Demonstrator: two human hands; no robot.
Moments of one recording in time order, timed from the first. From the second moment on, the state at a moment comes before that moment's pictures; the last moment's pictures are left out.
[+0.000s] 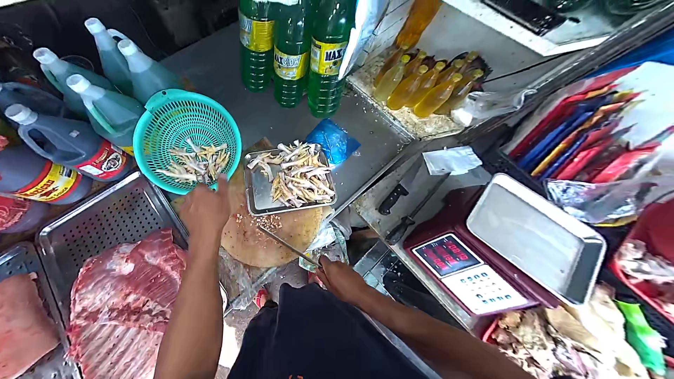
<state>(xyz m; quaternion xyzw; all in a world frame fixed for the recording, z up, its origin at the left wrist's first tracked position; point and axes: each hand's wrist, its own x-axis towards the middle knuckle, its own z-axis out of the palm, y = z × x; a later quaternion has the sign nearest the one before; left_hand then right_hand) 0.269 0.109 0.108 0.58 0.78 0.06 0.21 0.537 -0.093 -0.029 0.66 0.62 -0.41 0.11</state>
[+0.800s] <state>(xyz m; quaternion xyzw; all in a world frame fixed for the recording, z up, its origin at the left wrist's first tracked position) 0.225 0.055 -0.005 0.55 0.60 0.33 0.48 0.516 -0.046 0.009 0.66 0.61 -0.42 0.09</state>
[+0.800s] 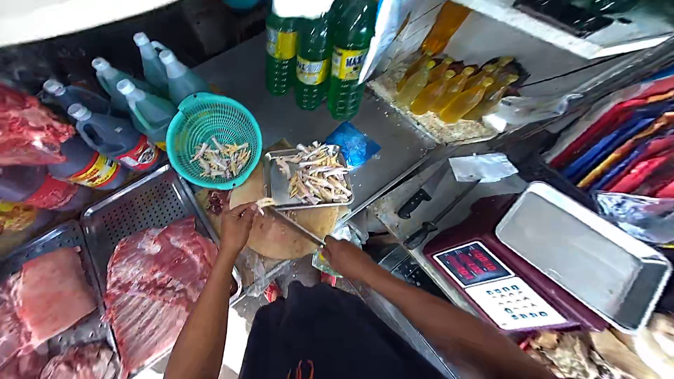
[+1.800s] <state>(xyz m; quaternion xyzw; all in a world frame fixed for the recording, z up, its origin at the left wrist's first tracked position) 0.249 0.017 -0.019 0.59 0.69 -0.22 0.37 0.488 -0.080 0.002 0.65 0.63 -0.42 0.12</state>
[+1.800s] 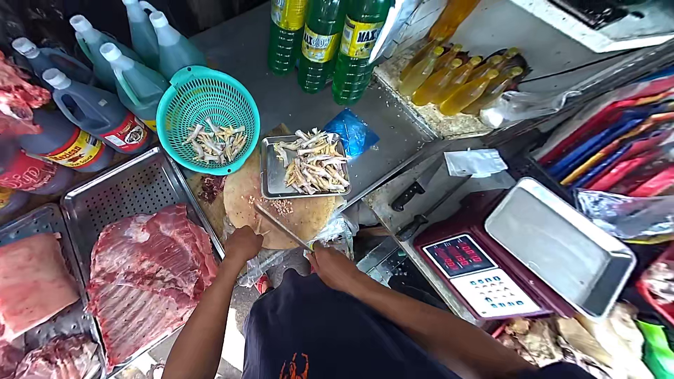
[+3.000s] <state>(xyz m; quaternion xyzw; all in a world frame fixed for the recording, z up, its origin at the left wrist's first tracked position) 0.279 -0.048 -0.057 0.43 0.76 0.05 0.49 0.480 -0.085 -0.013 0.62 0.63 -0.45 0.13</state>
